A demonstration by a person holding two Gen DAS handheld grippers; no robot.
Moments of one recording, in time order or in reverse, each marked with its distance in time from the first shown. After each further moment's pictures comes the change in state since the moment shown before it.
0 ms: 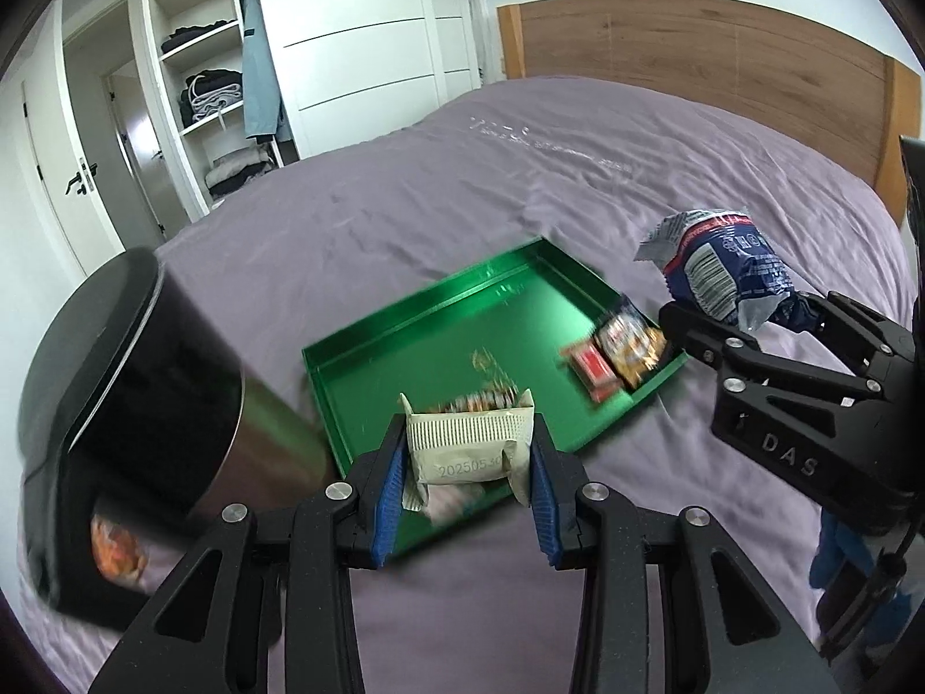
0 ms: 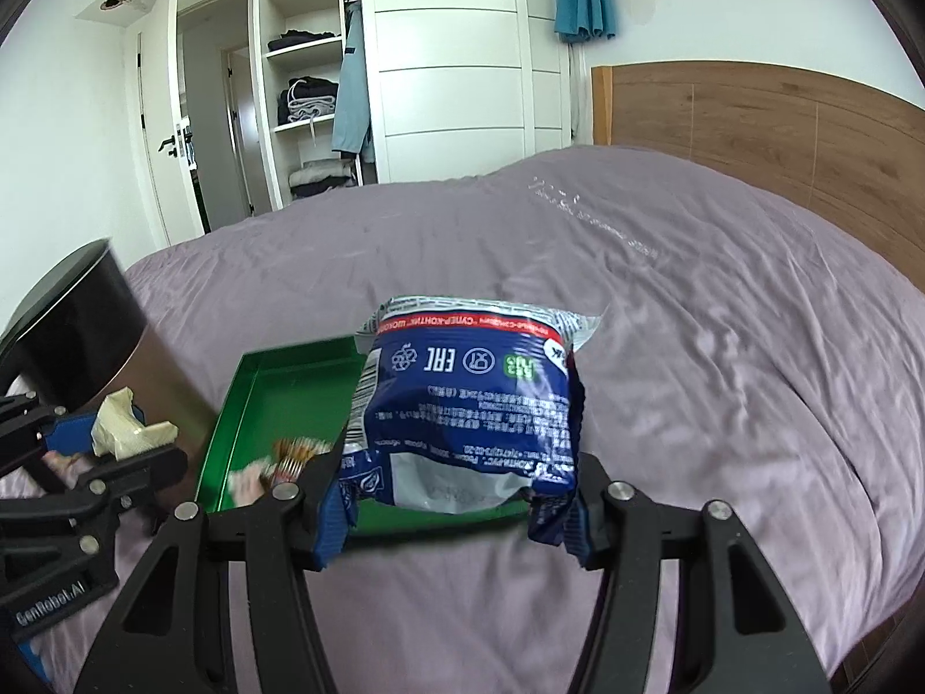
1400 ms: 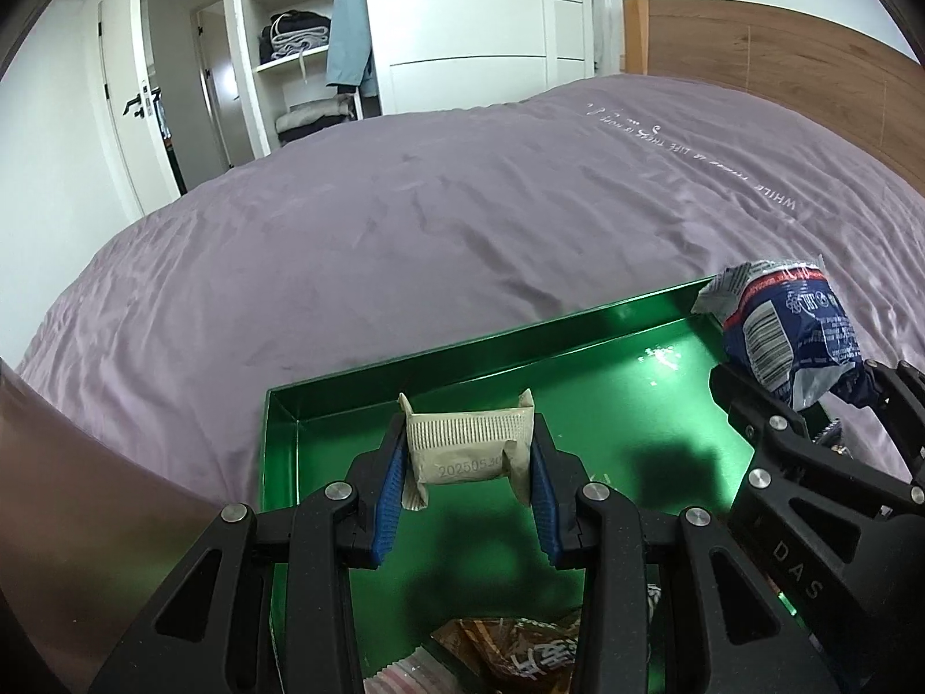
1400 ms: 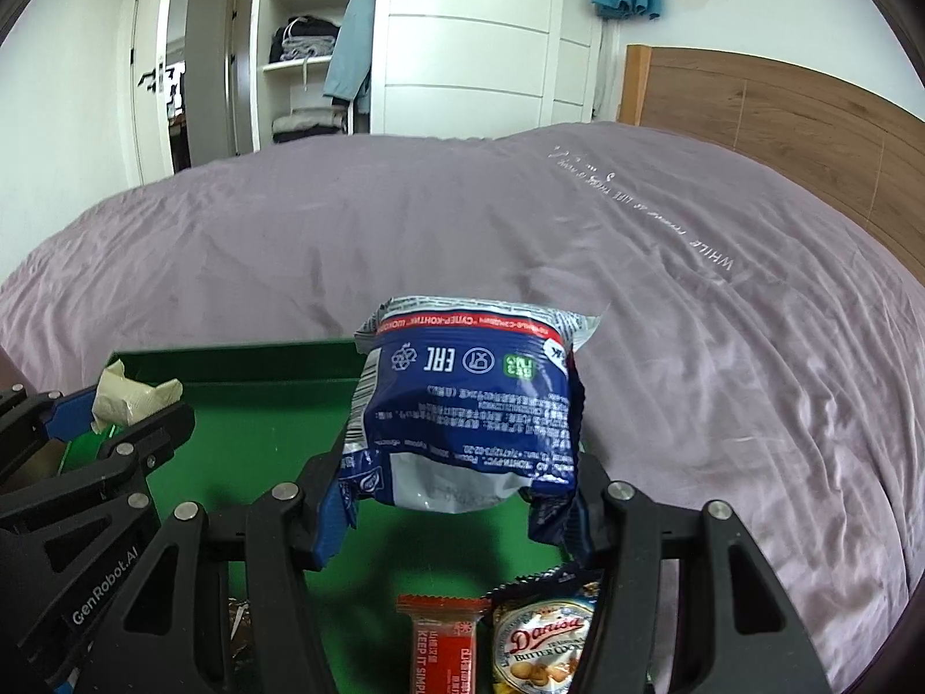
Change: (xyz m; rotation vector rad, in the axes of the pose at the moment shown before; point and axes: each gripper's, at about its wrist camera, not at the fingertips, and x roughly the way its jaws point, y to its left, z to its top) left arm 0.163 0.038 0.031 -0.224 0.021 0.158; right arm 0.167 0.008 0.018 -0.118 0.103 -0.059
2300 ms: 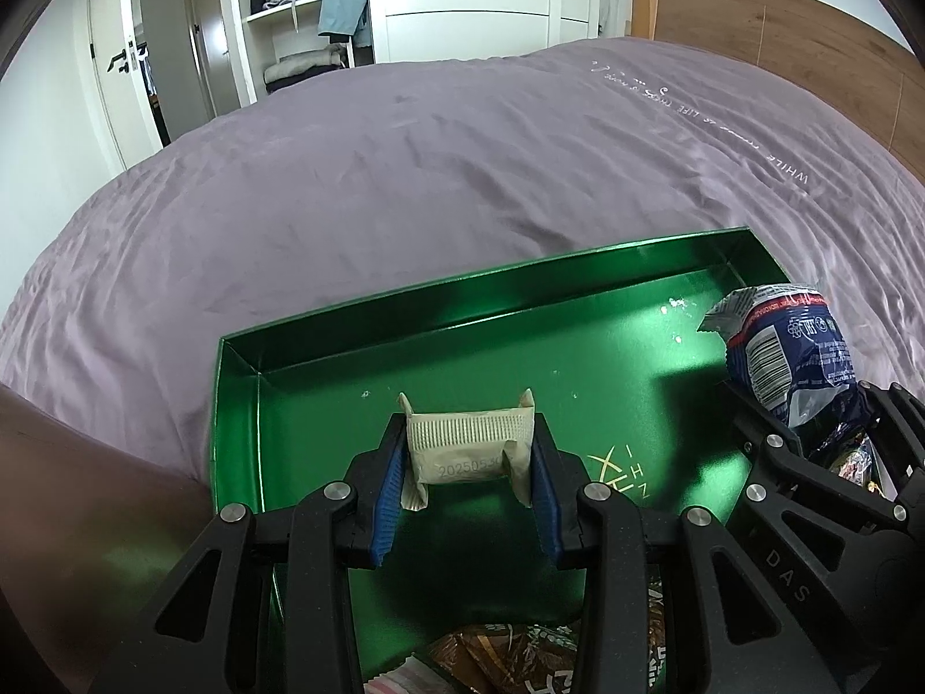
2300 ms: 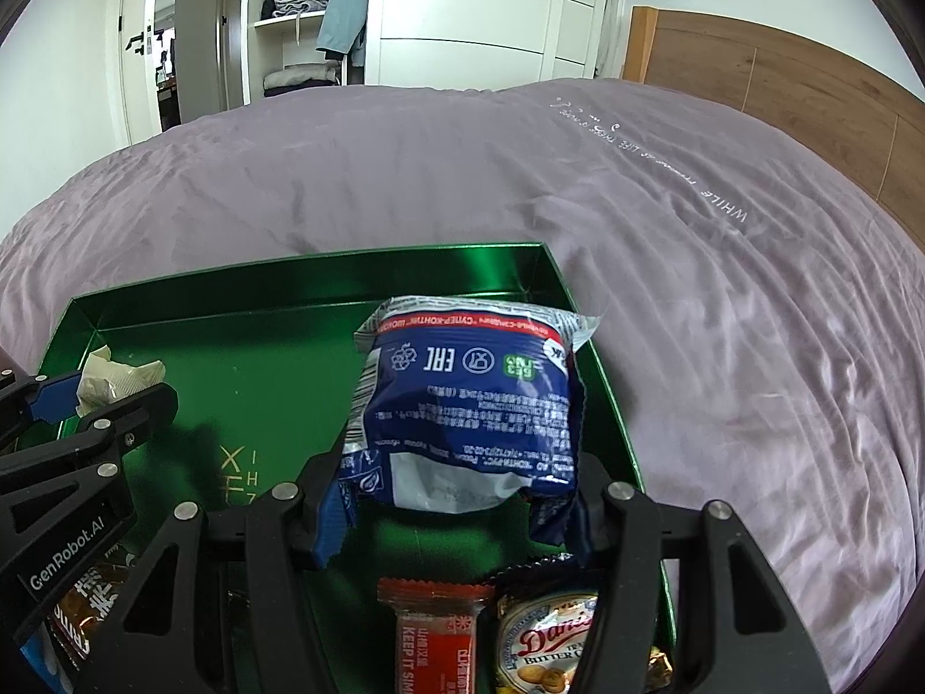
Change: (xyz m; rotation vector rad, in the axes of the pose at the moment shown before) left arm 0.031 0.004 -0.009 -0.026 0.115 -0.052; right arm 0.030 -0.002 -0.015 -0.002 0.104 -0.014
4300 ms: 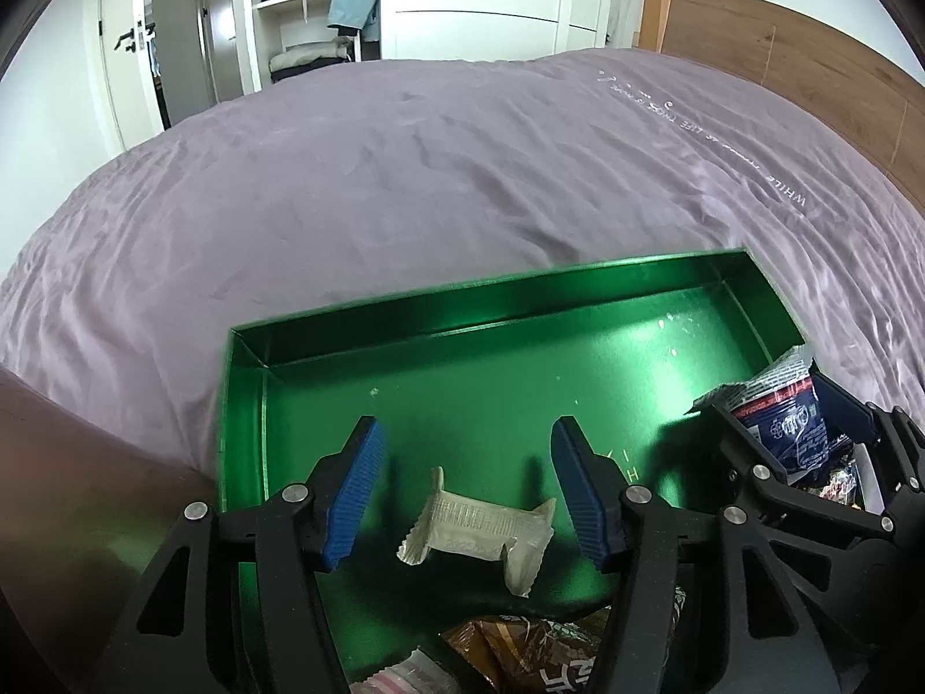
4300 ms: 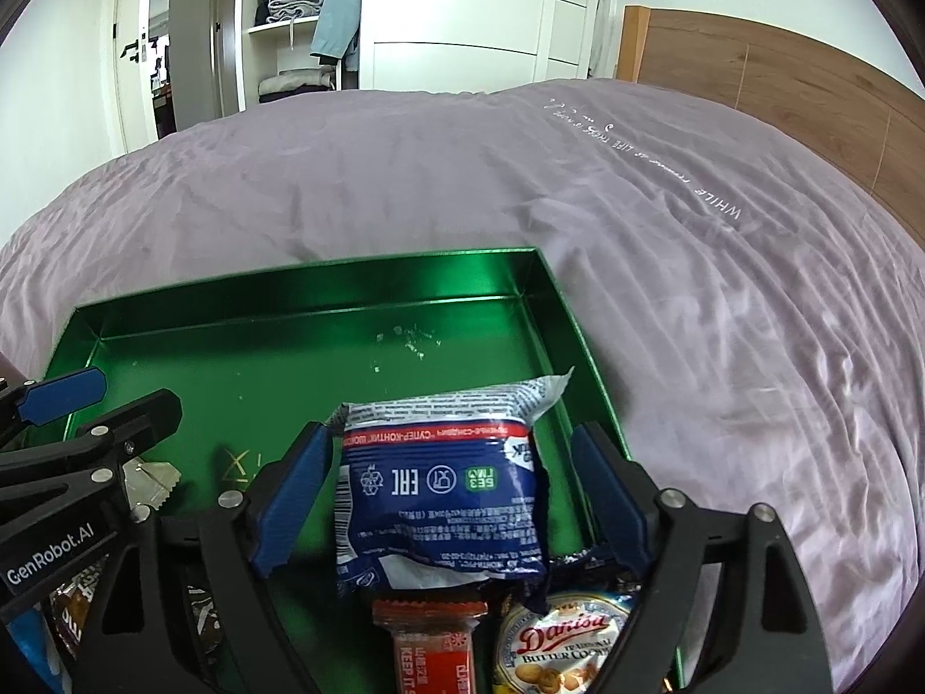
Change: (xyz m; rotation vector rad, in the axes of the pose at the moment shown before) left arm -0.005 0.010 0.003 -0.043 -0.011 -0.029; right arm -0.006 -0.004 -0.001 0.019 -0.019 0.000
